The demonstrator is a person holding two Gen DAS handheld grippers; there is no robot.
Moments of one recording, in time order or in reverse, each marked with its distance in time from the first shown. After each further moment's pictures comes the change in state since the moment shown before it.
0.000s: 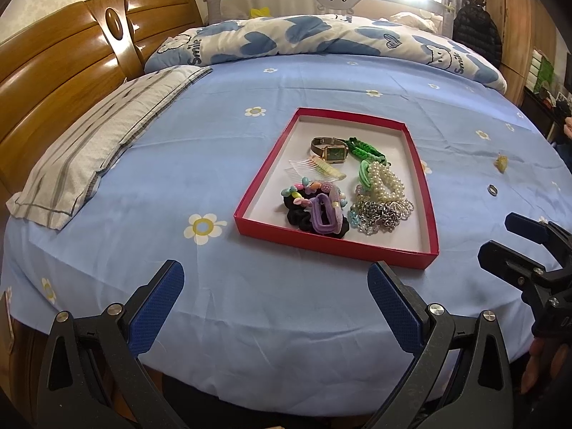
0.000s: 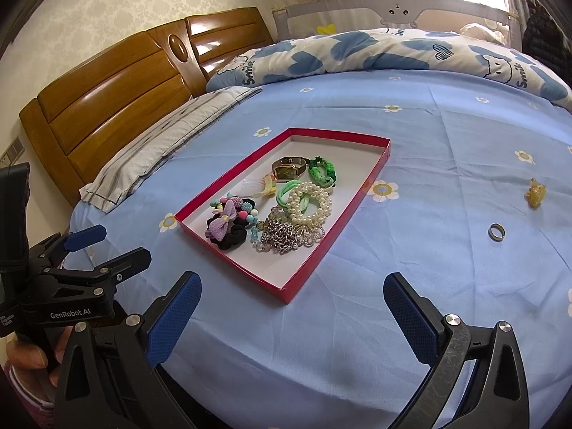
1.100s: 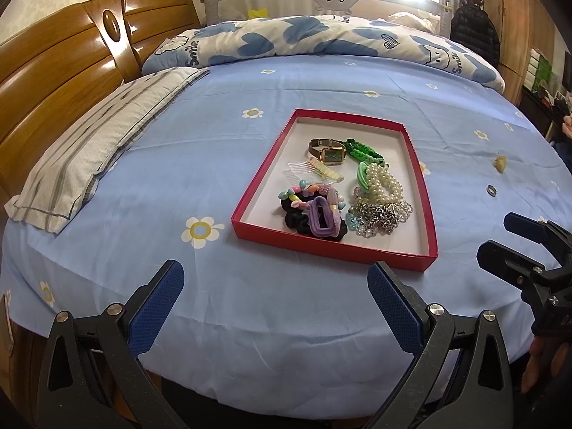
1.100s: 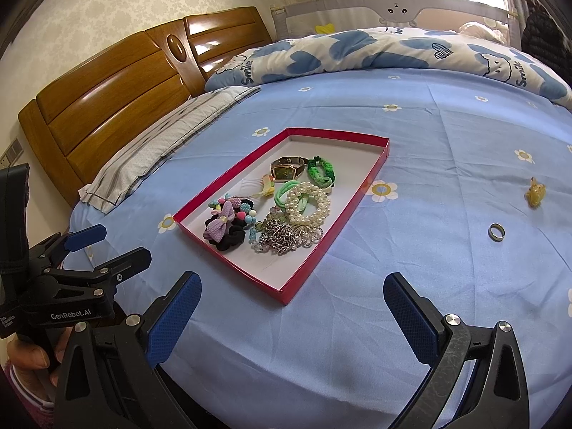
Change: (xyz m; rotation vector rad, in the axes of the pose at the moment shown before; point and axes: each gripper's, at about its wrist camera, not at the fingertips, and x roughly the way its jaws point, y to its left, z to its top) left arm -0.001 -0.001 0.003 0.002 -0.003 -0.005; right arm 0.001 -0.001 0.000 0.002 0.000 0.000
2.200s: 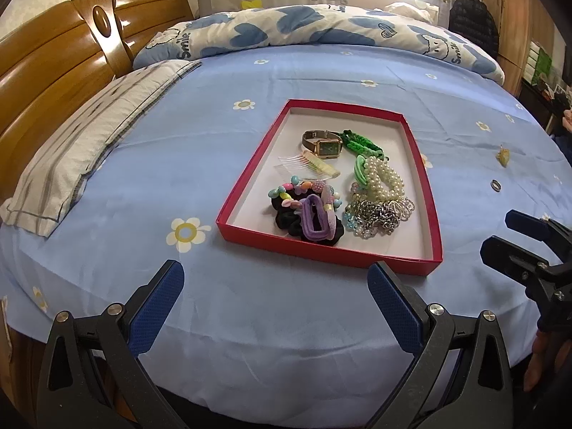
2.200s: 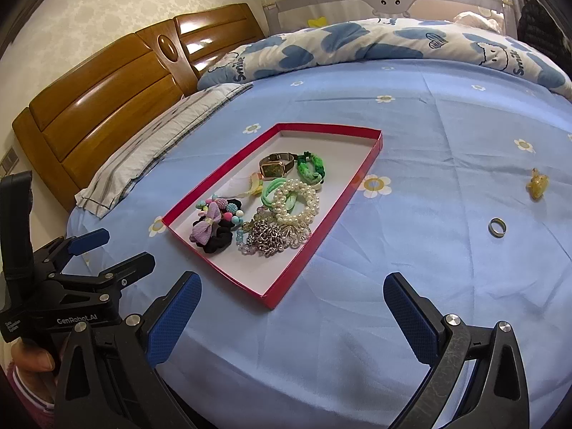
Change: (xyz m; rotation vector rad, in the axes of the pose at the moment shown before) left arm 0.024 -0.007 0.008 0.019 0.039 -0.012; right arm 0.012 -0.015 0.005 0.036 0.027 0.001
